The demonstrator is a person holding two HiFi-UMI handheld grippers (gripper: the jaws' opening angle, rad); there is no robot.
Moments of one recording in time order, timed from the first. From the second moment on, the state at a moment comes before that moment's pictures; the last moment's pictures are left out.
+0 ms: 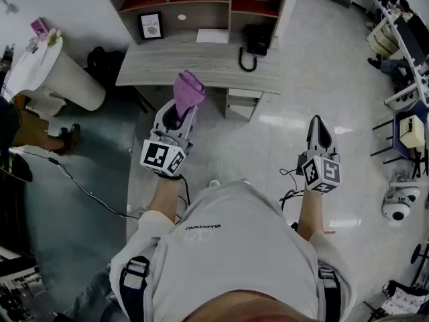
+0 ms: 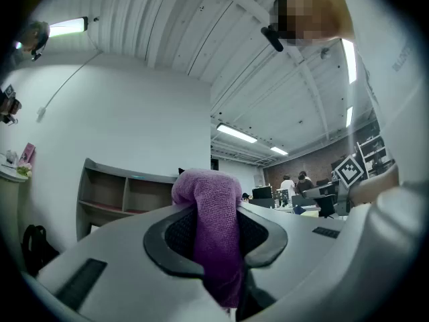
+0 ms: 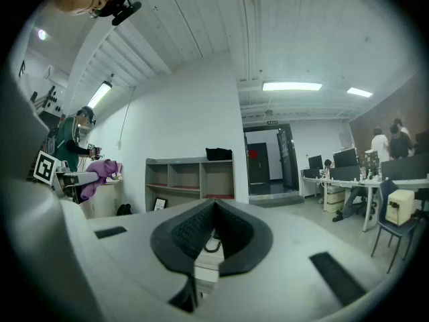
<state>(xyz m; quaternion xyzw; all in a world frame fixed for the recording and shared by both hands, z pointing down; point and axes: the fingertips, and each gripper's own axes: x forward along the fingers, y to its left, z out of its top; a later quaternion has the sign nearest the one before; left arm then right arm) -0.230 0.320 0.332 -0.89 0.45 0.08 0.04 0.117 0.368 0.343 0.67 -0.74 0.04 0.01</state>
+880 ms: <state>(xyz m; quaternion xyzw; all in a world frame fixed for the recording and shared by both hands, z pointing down) -0.252 0.312 0.328 -0.90 0.43 0.09 0.03 0.093 0.364 0.334 0.68 -0.73 0.03 0.00</state>
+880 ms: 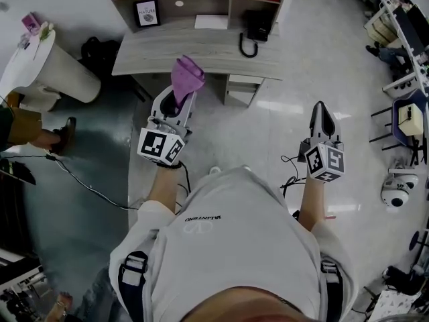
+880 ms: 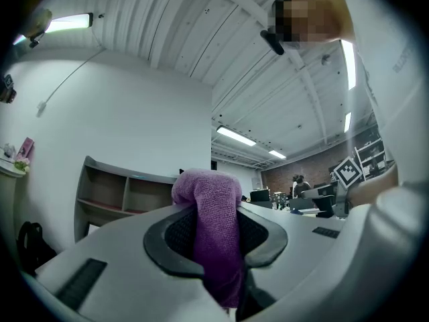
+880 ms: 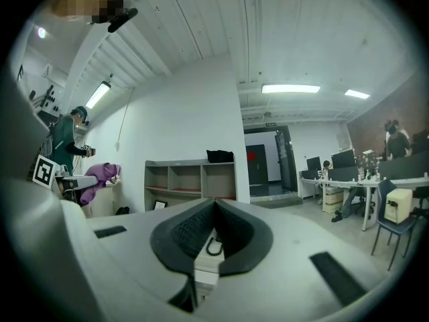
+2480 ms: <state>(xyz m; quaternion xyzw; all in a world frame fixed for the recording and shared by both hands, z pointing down) -0.222 0.228 0.353 -0.91 0.40 0.07 0.01 0.077 0.278 0.354 0.67 -0.74 0.04 0.00</state>
